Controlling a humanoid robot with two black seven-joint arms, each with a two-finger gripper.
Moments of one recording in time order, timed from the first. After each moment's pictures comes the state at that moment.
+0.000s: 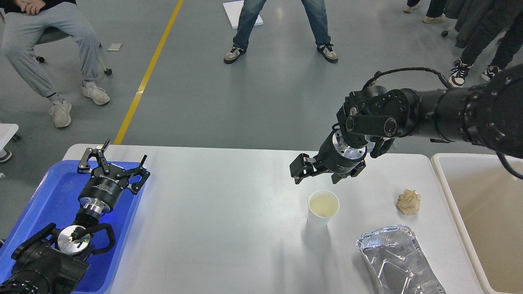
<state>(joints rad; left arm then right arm) -0.51 0.28 -1.02 -0.35 -0.22 -0.79 -0.19 1.79 0.00 -1.05 0.97 -0.06 0.51 0.01</state>
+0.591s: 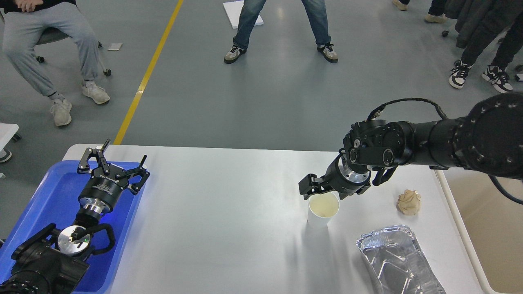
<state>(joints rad) -0.51 0.28 -1.02 -0.35 -0.22 -0.79 -0.19 1.64 0.00 -1.09 0.97 -0.10 0.38 0.01</state>
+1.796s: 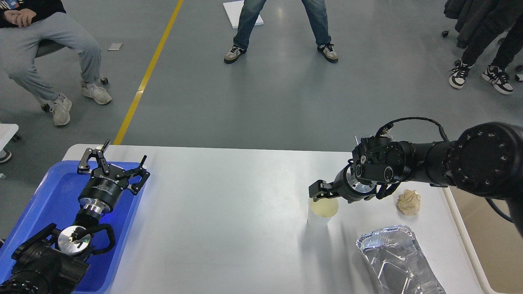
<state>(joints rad) -0.51 0.28 -1.02 -0.35 -0.22 -0.79 -0.19 1.50 0.00 -1.10 0.84 -0.10 0.30 0.01</state>
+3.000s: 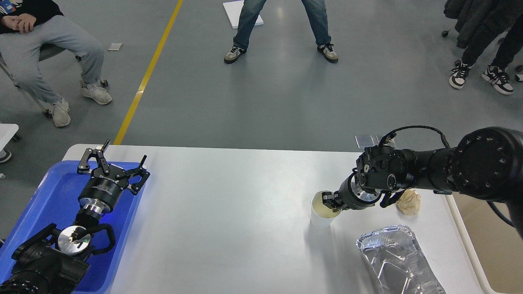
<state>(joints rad) -0.51 0.28 -1.02 -0.35 -0.22 -0.79 -0.19 1.49 -0.01 -1.12 0.88 -0.10 0.29 0.00</state>
